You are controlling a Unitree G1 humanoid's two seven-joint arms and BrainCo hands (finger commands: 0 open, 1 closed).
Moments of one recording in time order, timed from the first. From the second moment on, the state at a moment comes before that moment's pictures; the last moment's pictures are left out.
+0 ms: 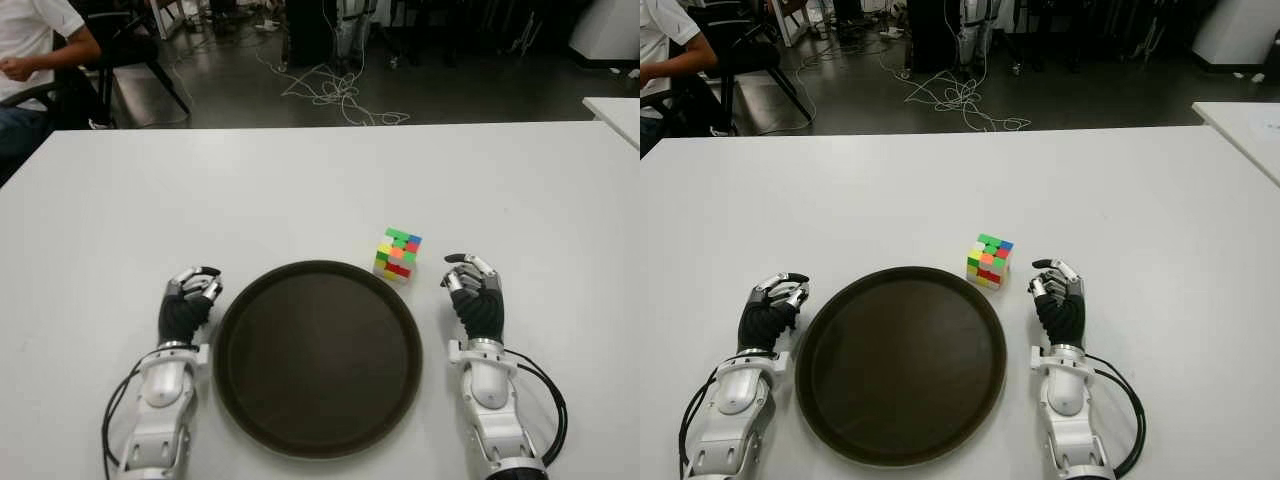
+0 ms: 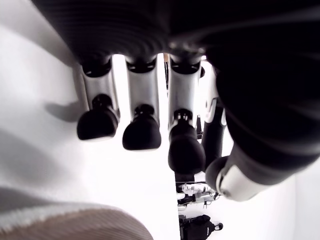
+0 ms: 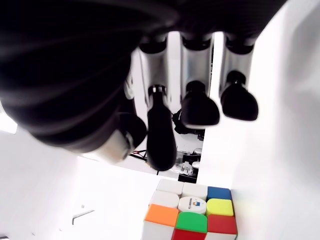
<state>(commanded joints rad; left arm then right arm) 0.11 -0.01 0.09 0.14 0.00 0.05 0.09 0.04 0.06 -0.03 0.30 -0.18 -0.34 -0.32</state>
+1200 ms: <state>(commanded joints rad) 0.11 -0.01 0.09 0.13 -0.01 0.06 0.08 0.03 -0.05 0.02 0.17 -0.34 -0.25 -0.30</state>
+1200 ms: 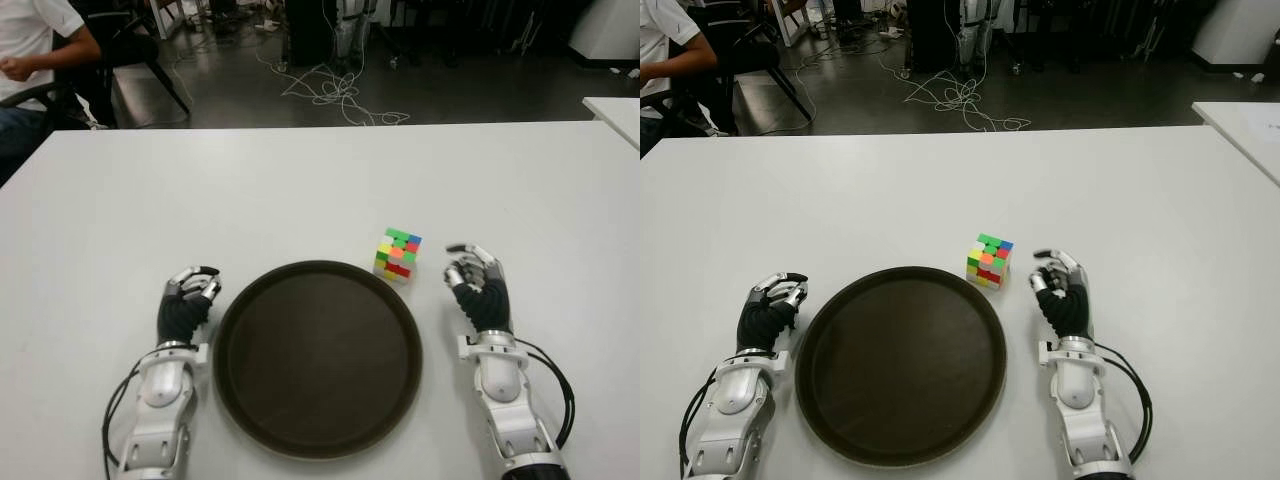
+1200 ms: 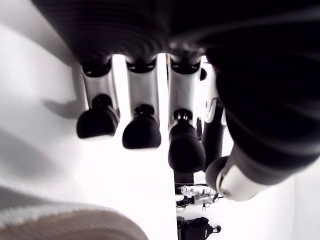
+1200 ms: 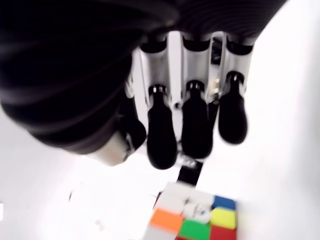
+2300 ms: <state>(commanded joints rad) 0.11 -0.02 0.09 0.13 -0.01 0.06 0.08 0.00 -0.15 0.04 0.22 -0.31 -0.36 -0.16</state>
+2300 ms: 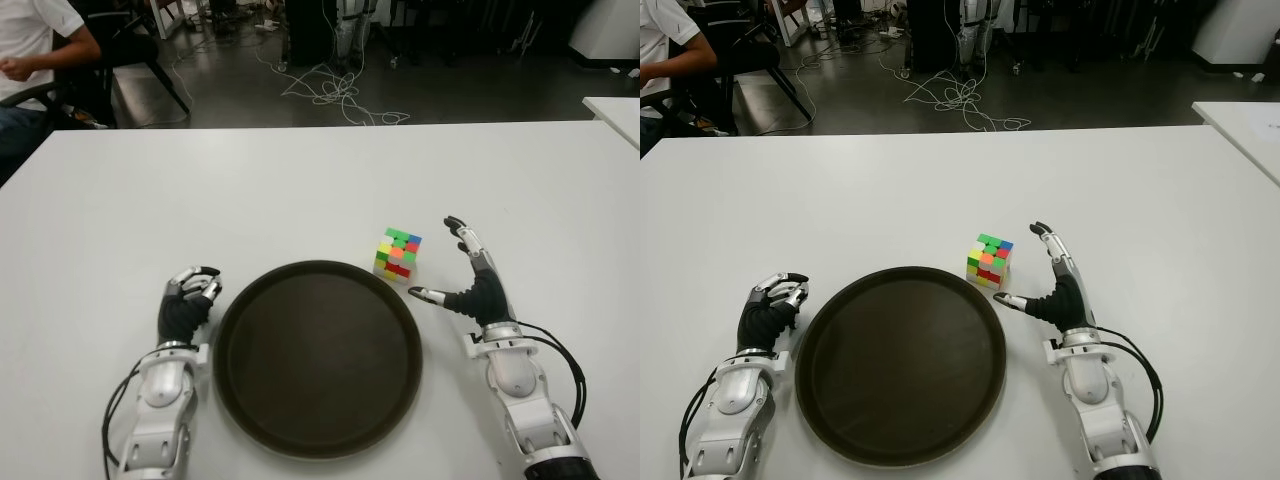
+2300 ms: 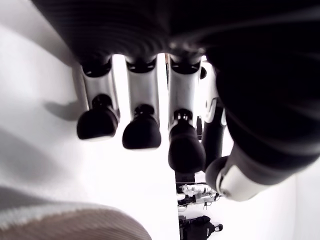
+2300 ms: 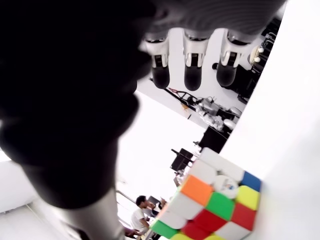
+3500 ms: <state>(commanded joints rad) 0.11 -0.03 0.09 0.13 0.00 0.05 0.09 0.00 -0.19 0.06 0.15 -0.33 -0.31 -0.07</state>
